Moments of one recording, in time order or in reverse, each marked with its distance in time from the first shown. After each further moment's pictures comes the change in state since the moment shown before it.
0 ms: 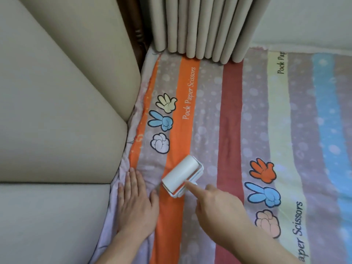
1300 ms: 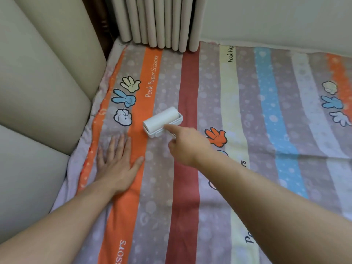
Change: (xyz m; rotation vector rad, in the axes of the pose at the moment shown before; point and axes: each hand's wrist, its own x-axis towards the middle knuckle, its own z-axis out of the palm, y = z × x) left_hand 0.007 0.039 0.007 0.034 -0.091 0.179; right_hand 0.007 0.049 -0.019 0.115 0.187 -0.002
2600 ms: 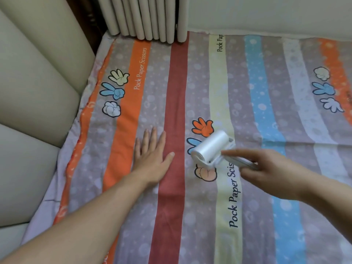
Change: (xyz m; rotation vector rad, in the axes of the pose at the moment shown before) left_hand -0.020 0.119 0.002 -0.093 -0.054 0.196; right_hand -0.147 0.125 -0.081 0.140 -0.211 0.144
